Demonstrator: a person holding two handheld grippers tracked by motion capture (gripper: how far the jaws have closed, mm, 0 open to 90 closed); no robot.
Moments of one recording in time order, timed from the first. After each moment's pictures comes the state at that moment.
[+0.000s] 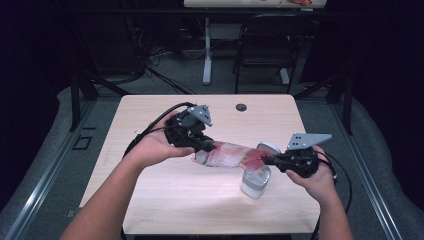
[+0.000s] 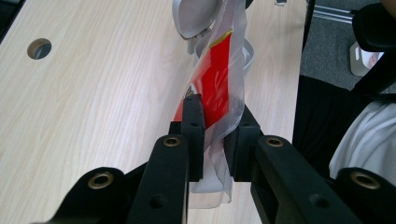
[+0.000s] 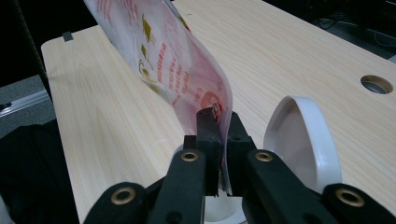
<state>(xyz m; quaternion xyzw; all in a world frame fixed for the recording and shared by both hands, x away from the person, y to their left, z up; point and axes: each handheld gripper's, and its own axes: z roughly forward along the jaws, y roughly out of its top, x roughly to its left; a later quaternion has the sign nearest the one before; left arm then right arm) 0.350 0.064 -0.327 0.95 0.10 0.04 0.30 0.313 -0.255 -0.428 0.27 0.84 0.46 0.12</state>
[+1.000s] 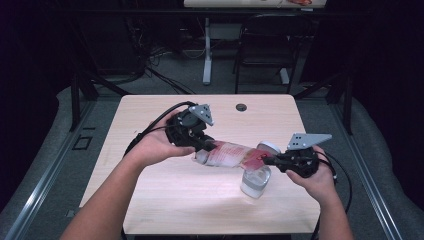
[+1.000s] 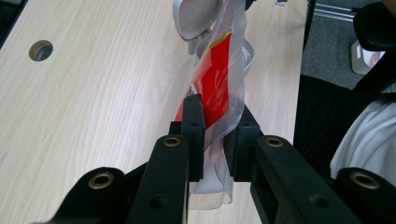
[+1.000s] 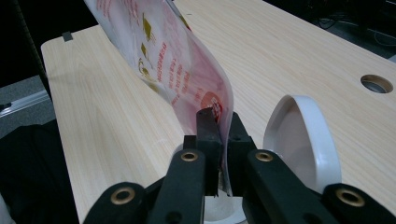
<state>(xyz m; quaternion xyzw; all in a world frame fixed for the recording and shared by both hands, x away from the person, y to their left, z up) 0.350 0.062 -0.325 0.95 0.09 0.04 0.30 0.313 -0.255 -0.429 0.27 0.84 0.46 0.12</state>
